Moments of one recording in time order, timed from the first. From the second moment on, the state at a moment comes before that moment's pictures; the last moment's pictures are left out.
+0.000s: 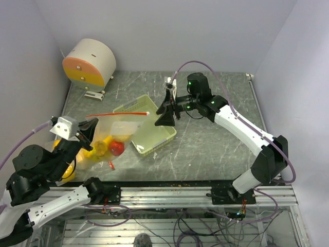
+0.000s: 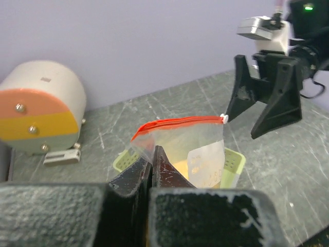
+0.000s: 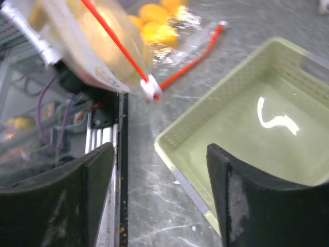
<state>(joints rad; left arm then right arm) -0.98 0.40 1.13 -0.62 -0.50 0.10 0.63 1.54 1.39 -0.32 -0.98 -0.10</state>
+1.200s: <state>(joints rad) -0.98 0.51 0.88 -0.45 -1.13 -0.28 0.60 1.39 1.14 -0.27 0.11 0.29</state>
